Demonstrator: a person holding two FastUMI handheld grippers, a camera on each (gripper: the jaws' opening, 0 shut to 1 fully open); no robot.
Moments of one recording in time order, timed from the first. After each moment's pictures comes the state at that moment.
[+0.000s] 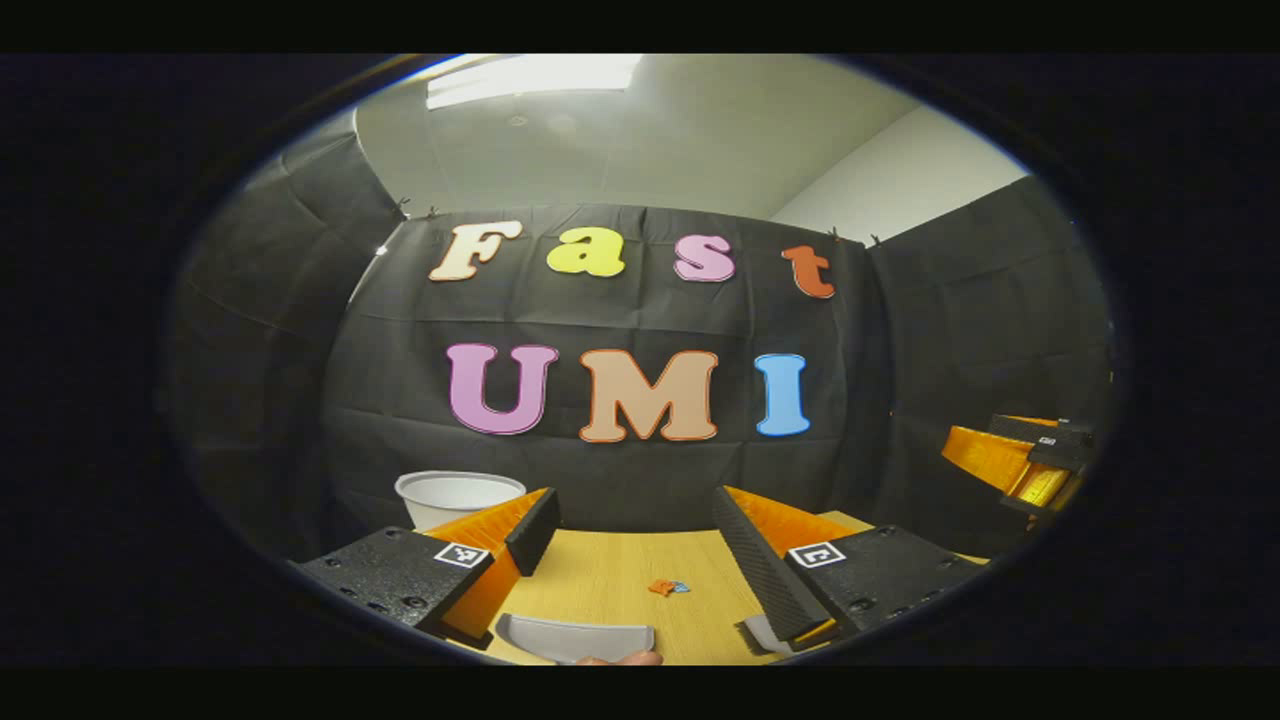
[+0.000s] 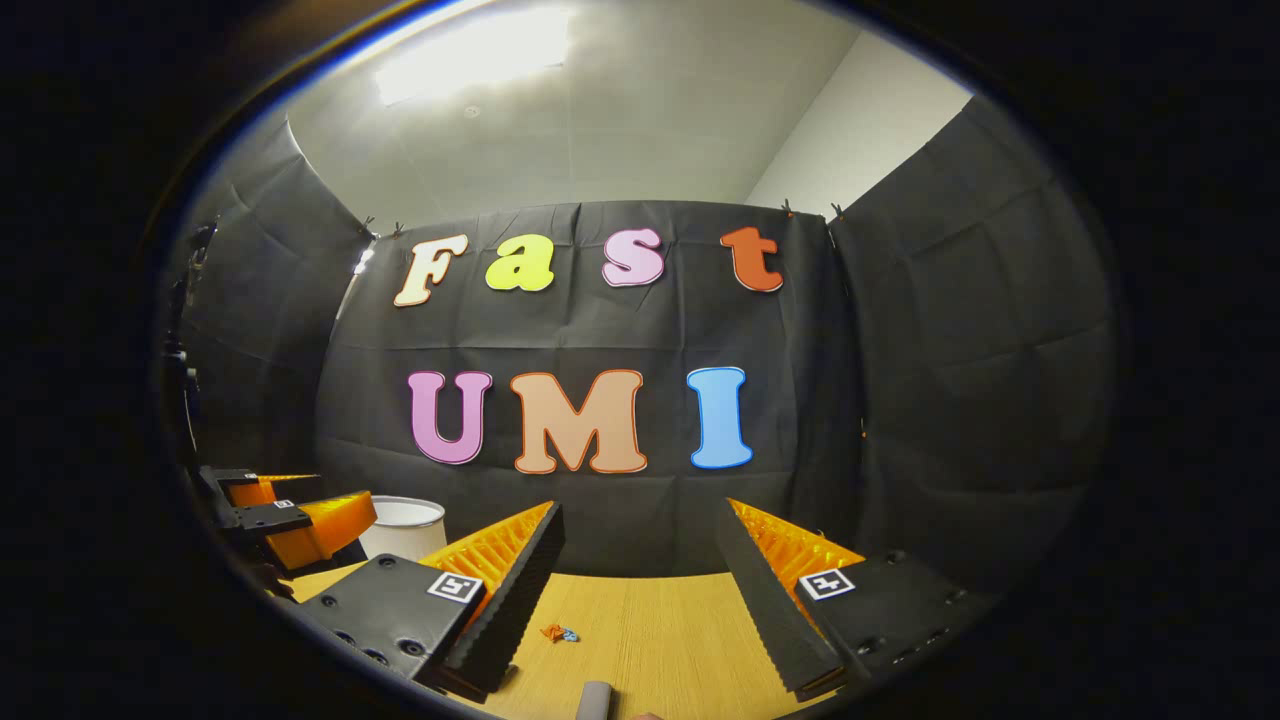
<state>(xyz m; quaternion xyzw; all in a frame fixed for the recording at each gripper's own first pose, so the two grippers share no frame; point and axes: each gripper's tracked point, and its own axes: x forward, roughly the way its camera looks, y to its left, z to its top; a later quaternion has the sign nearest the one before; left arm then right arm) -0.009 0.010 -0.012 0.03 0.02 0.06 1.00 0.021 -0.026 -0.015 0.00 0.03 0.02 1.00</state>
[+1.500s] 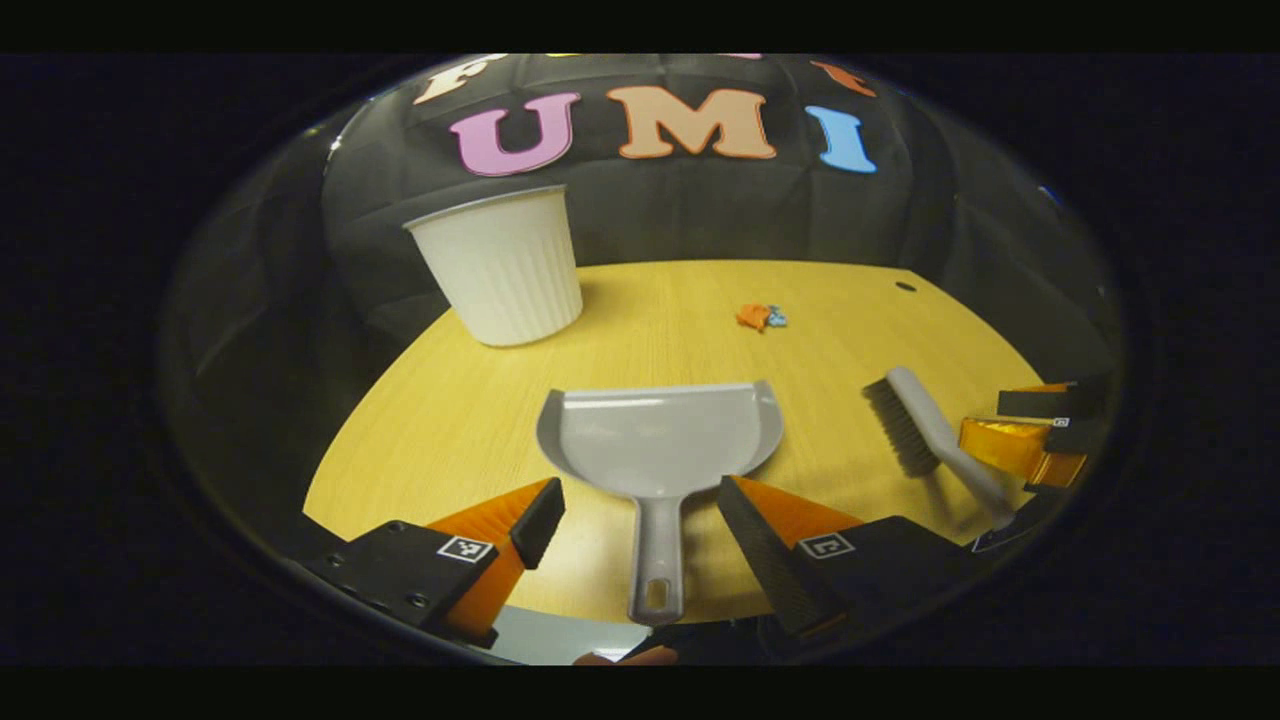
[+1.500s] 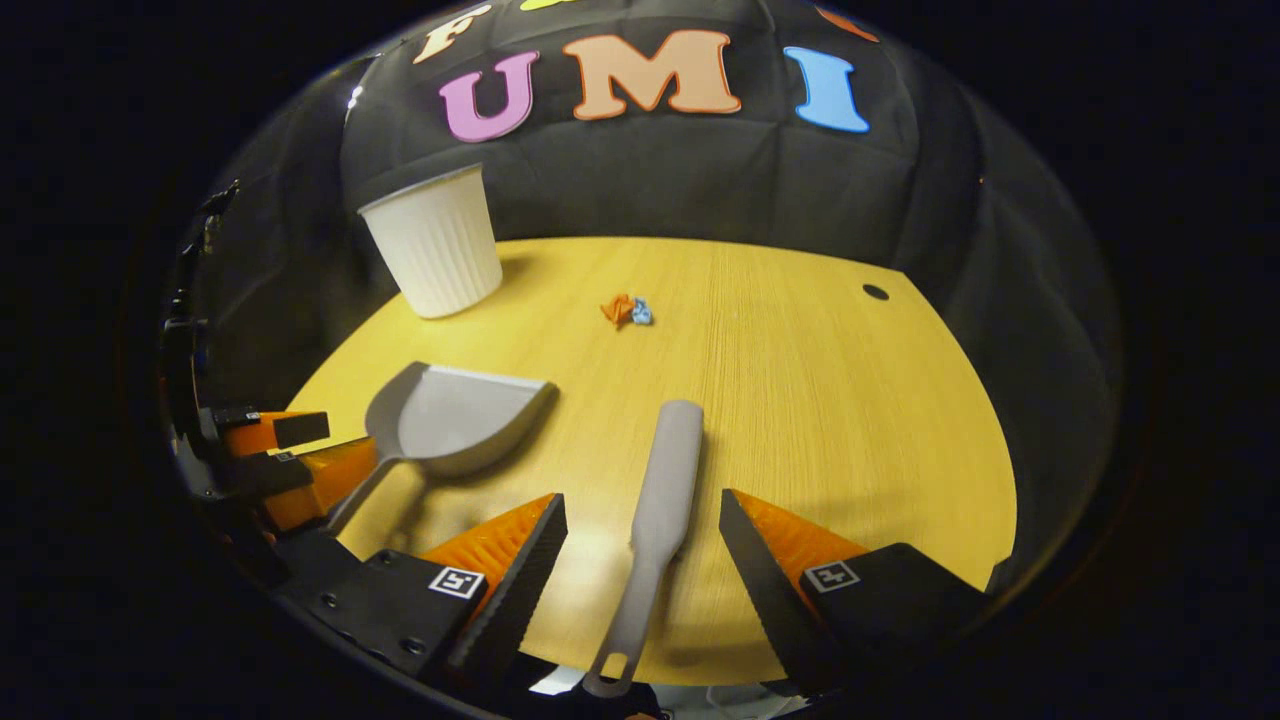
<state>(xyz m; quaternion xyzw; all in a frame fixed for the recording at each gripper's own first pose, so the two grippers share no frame) -0.139 0.095 -0.319 0.04 0.46 0.12 0.88 -0.041 0.031 -0.351 -0.06 0.51 0.10 0.85</state>
